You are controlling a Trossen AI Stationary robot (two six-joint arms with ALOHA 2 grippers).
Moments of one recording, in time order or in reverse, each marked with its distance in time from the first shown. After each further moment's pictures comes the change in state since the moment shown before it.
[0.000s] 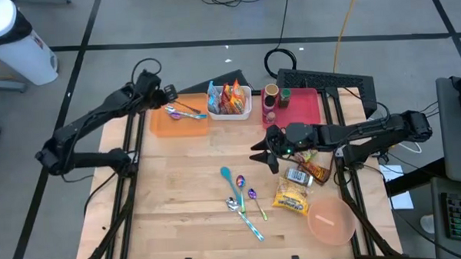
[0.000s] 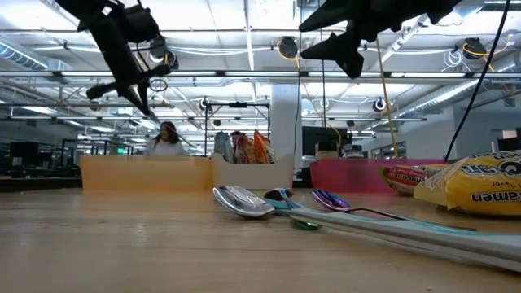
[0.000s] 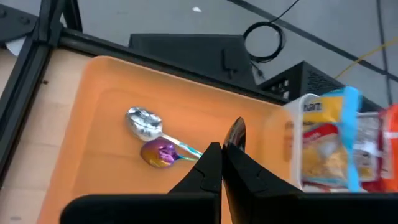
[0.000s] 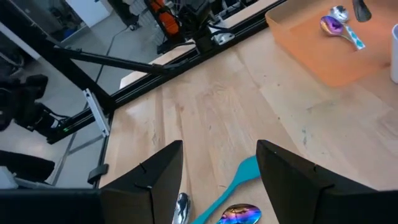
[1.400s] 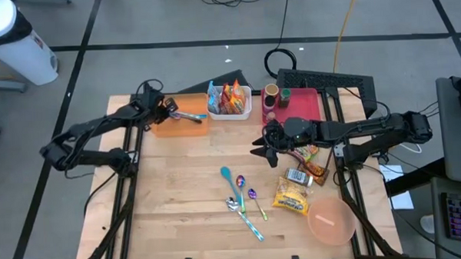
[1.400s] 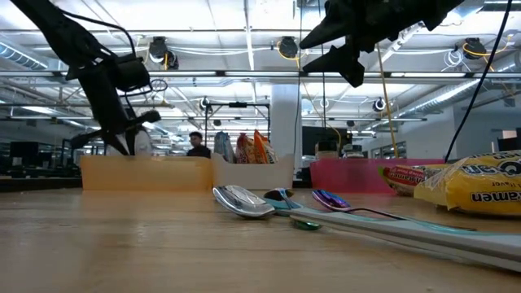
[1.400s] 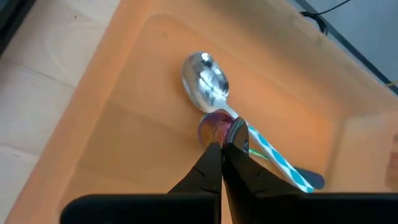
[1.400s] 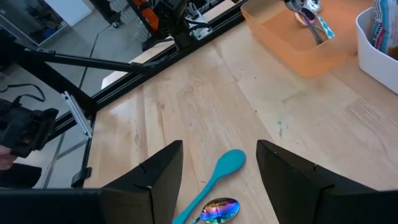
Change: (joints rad) left arm 0.062 0.076 -0.351 0.316 0.071 -0.186; right arm -0.072 0.000 0.000 -0.053 -0.023 0.008
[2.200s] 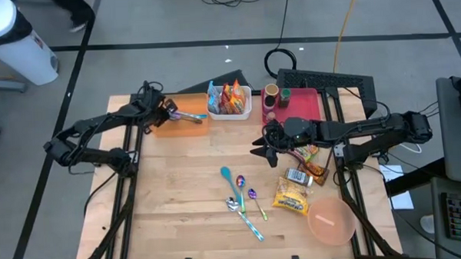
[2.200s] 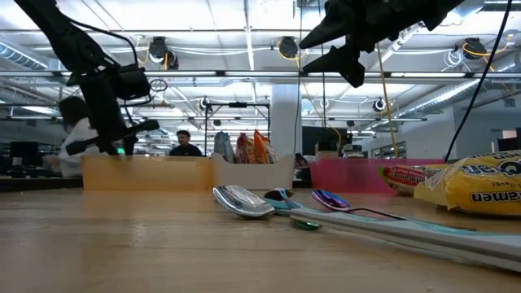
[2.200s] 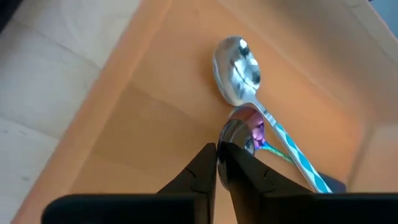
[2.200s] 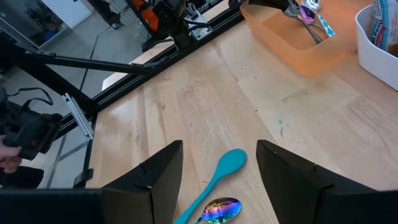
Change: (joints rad) left arm 0.038 0.058 -0.003 -0.007 0.047 -0.068; right arm 0.000 0.000 0.000 0.000 0.001 0.015
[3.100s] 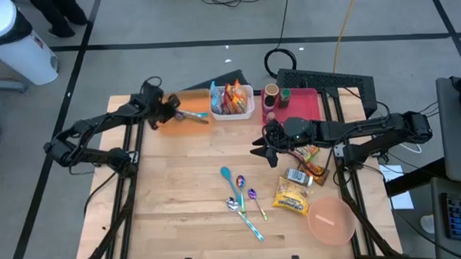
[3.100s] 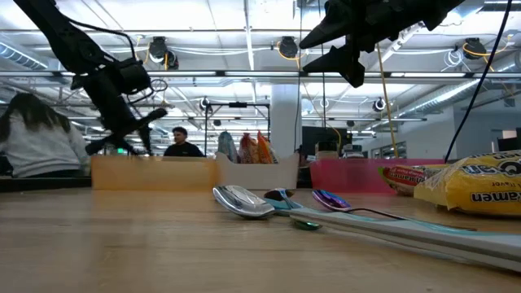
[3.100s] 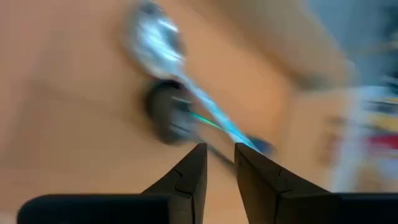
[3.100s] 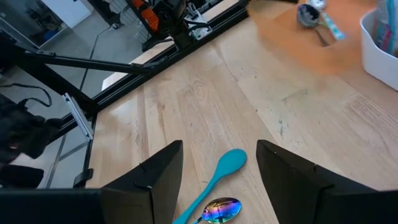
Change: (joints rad) left arm 0.017 -0.007 0.002 0.174 0.215 0.021; right arm 0.000 0.000 0.000 0.000 0.000 0.000
